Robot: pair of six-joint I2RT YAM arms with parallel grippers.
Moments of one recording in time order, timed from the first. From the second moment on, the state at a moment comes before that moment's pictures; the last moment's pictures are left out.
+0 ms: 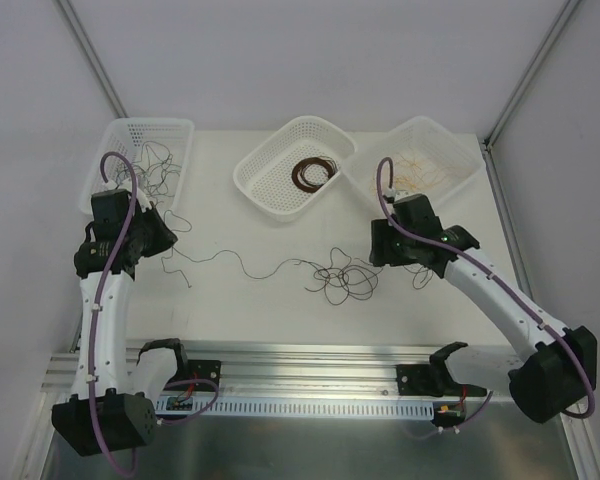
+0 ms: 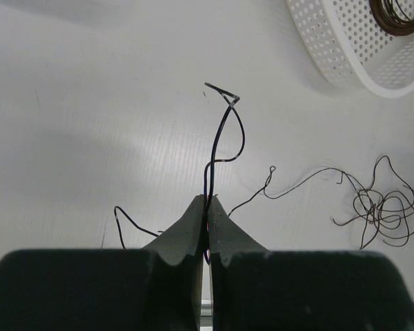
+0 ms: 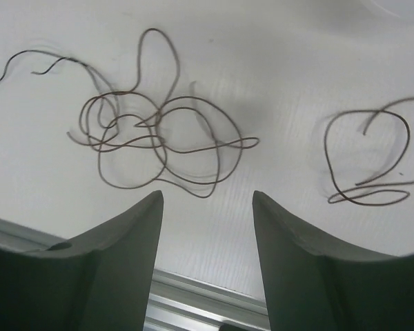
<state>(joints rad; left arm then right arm) 0.18 0.93 1.00 -0.82 0.21 -0.28 0.46 1.16 0.94 -0.73 0.03 0.33</state>
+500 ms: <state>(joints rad) 0.18 0.91 0.96 -0.81 0.24 -0.29 0.83 1.62 1.22 -0.61 -0.04 0.10</state>
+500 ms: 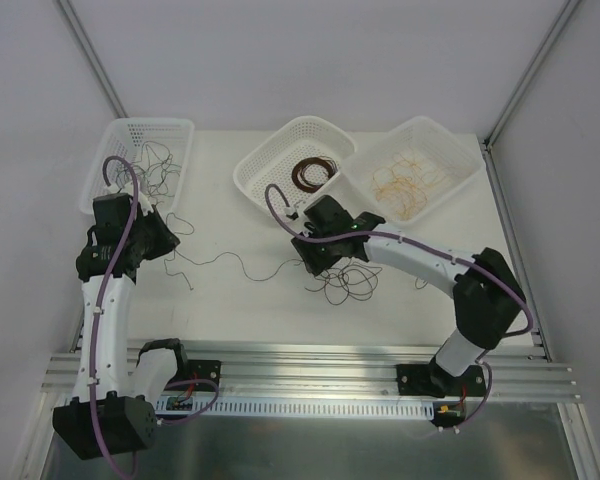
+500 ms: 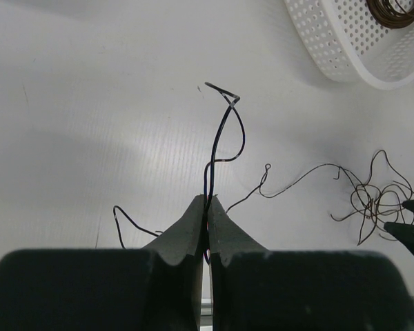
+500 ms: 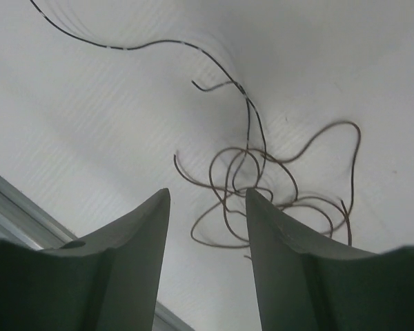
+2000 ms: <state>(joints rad) 0.18 0.86 0.95 -0.82 0.15 -0.30 0.83 1.80 1.34 -0.50 0.12 0.01</state>
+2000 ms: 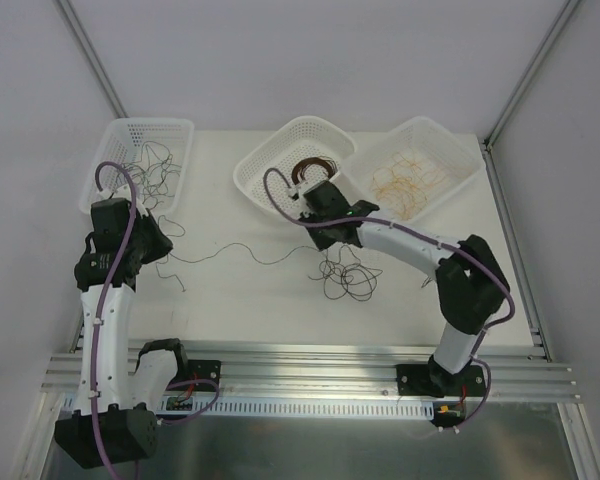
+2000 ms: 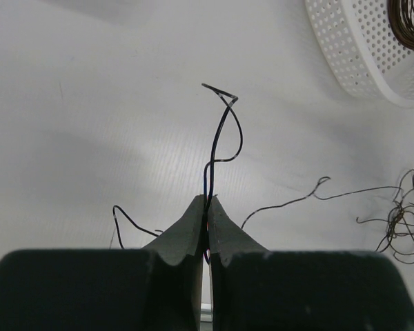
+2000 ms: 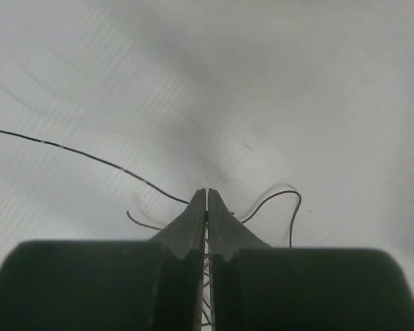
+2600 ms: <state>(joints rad) 0.18 0.80 1.04 -0.91 -0.08 -0.27 0.18 1.57 1.12 -0.55 -0.08 0.52</state>
